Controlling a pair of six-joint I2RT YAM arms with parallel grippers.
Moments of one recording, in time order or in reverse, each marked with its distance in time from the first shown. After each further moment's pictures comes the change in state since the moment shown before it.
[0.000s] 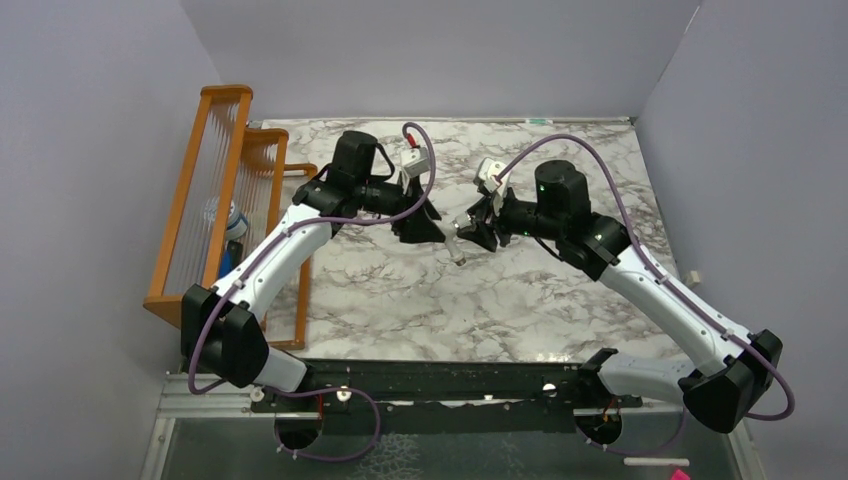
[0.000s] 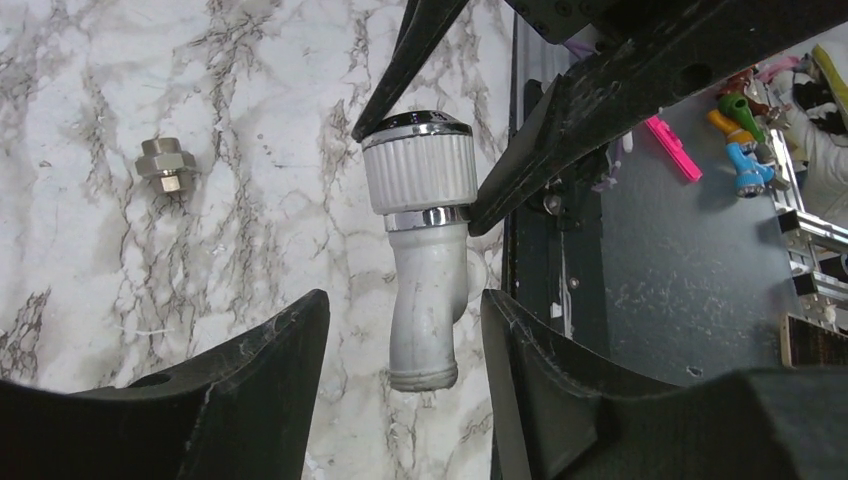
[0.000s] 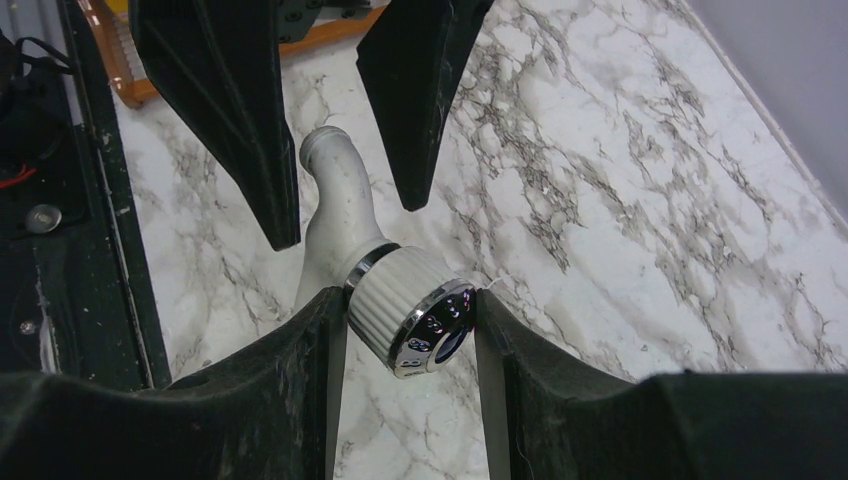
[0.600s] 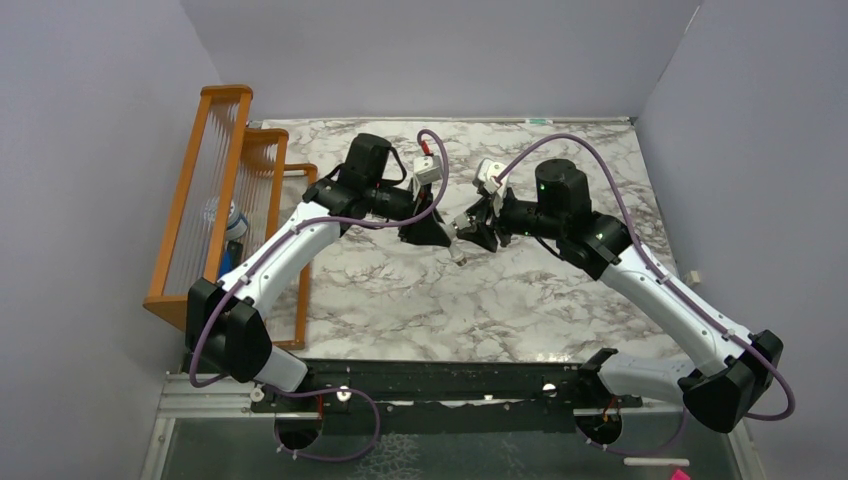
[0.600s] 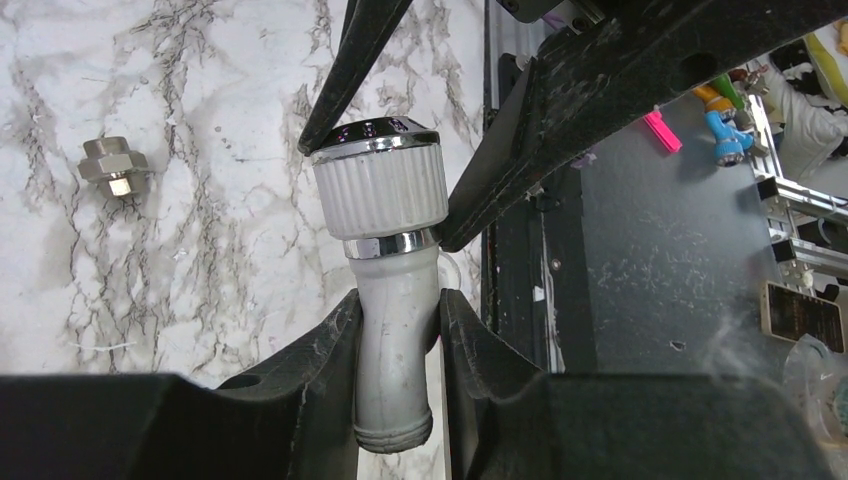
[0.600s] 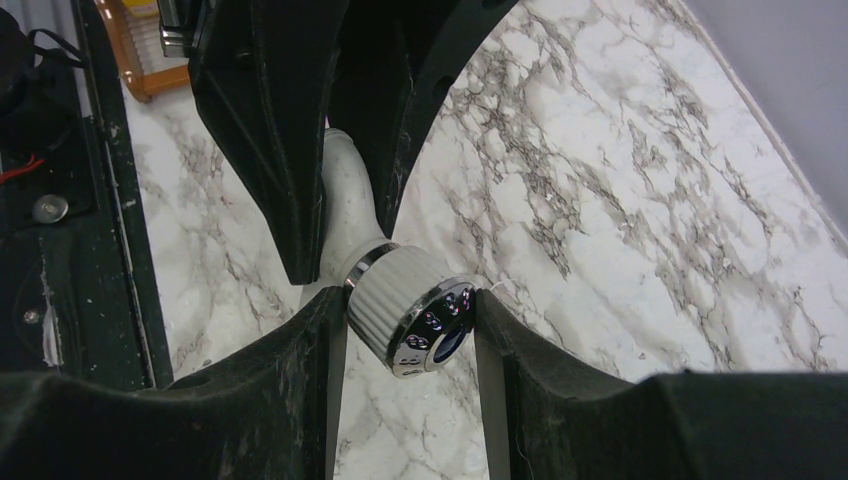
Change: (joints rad) left arm -0.064 0.035 0.039 -0.088 0.008 0.062; right arm 0.000 0.002 0.020 -0.023 -0.029 -0.024
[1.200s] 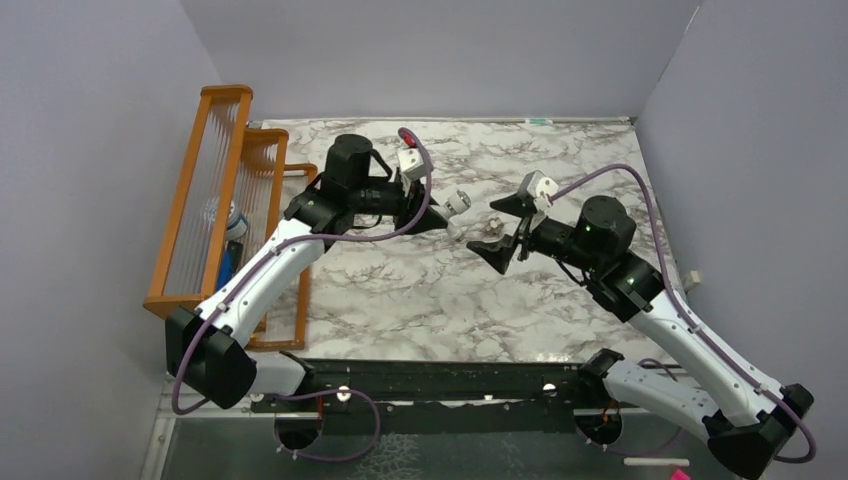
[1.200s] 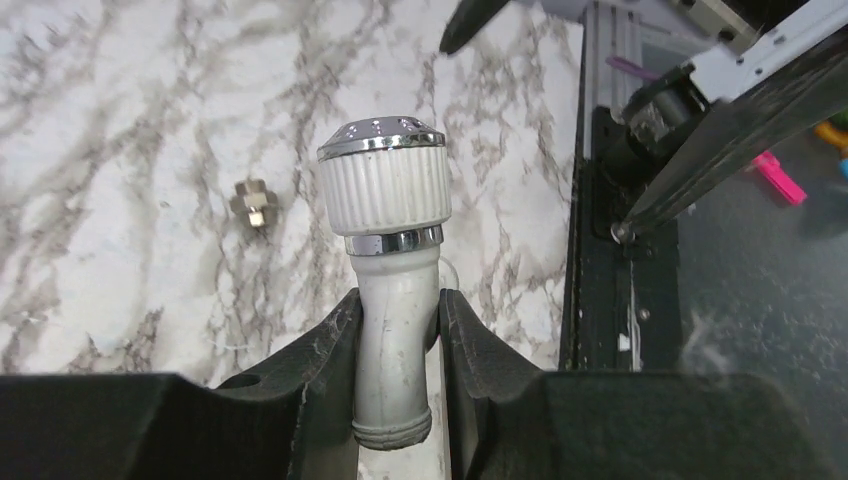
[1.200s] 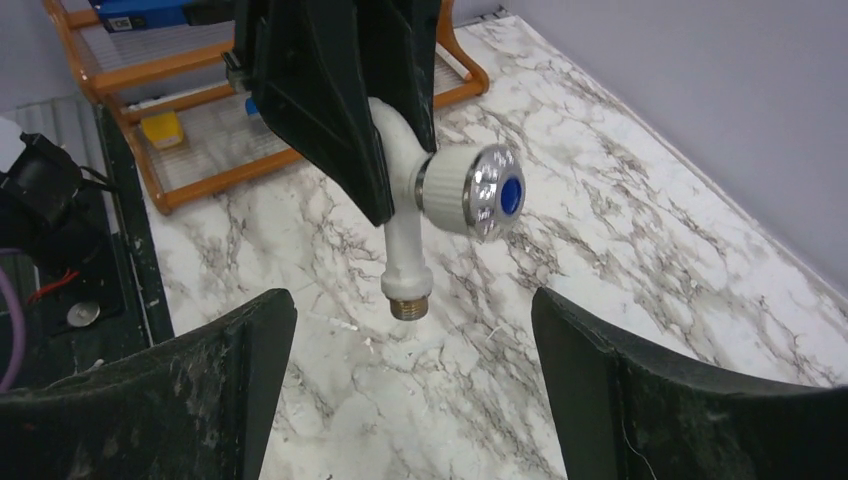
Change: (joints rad) left arm 0.002 -0.097 -0.048 0.141 -0.168 -0.039; right arm 0.000 -0.259 -0.191 0.206 0.069 0.180
